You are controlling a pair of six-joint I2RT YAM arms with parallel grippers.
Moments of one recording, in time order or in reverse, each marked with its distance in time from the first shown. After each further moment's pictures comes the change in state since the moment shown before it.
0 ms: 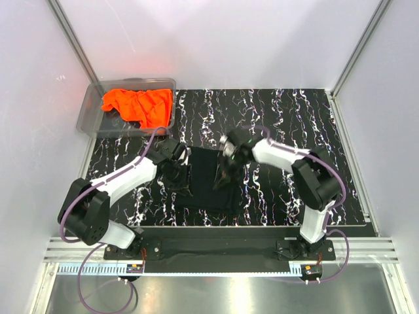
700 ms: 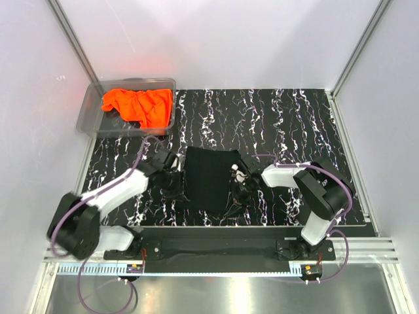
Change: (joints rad) left arm 0.038 -0.088 -0.206 0.129 0.015 -0.059; right arm 0.105 -0.117 -0.507 0.290 -0.064 0.137
